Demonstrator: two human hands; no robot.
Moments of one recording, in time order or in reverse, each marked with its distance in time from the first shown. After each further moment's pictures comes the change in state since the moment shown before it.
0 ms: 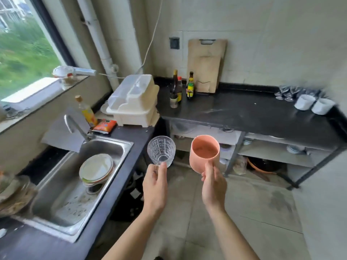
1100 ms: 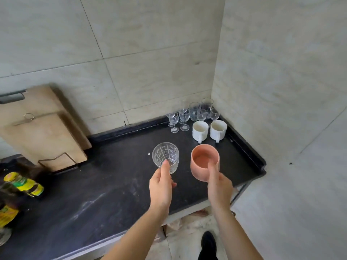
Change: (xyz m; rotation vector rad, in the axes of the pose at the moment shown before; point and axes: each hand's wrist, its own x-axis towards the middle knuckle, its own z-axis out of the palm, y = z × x) left_hand 0.242 0.045 0.744 -0.044 -0.668 -0.257; right_hand 0.644 0.091 -0.290 0.015 0.630 0.435
